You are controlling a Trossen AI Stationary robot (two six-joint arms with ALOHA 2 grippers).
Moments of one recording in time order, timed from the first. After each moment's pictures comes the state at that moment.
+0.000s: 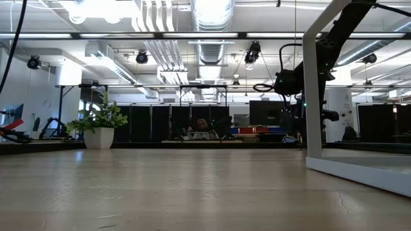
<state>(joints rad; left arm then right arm) -0.31 1.46 1.39 -0.46 -0.97 0.07 -0.82 1.64 0.81 -0.43 0.29 0.26</state>
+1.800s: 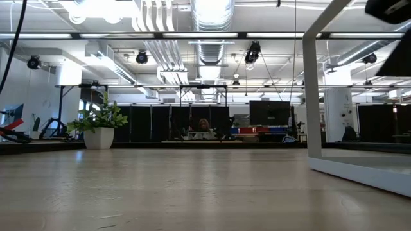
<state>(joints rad) -0.31 1.46 1.39 -0.47 -0.97 0.08 0.73 1.26 1.07 -1.11 0.21 0.65</state>
